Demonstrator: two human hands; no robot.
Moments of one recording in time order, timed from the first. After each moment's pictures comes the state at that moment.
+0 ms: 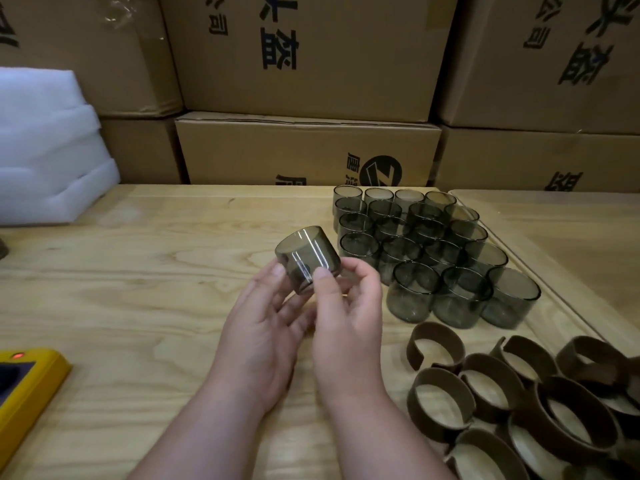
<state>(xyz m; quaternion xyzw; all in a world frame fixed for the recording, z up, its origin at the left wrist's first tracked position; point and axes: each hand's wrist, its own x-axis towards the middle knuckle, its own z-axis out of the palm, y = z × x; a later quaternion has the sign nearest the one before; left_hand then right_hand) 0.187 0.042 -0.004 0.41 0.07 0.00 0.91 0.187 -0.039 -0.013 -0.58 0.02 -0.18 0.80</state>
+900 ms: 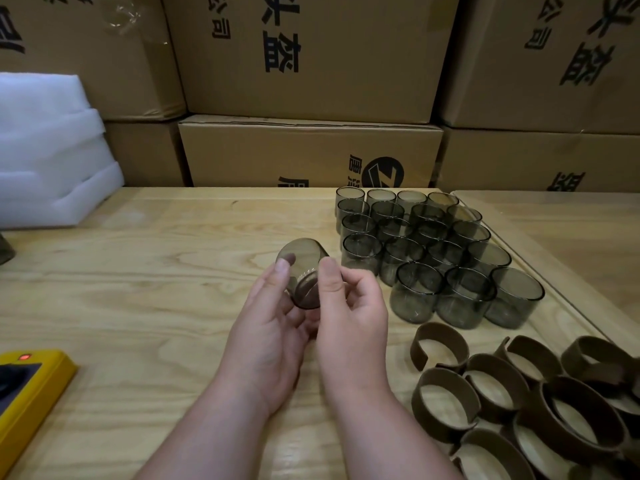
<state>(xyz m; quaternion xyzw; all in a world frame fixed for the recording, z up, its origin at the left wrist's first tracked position) 0.189 0.042 -0.005 0.41 0.05 -0.02 0.91 0.189 -0.034 -0.010 -0.57 0.06 -0.19 0.80</state>
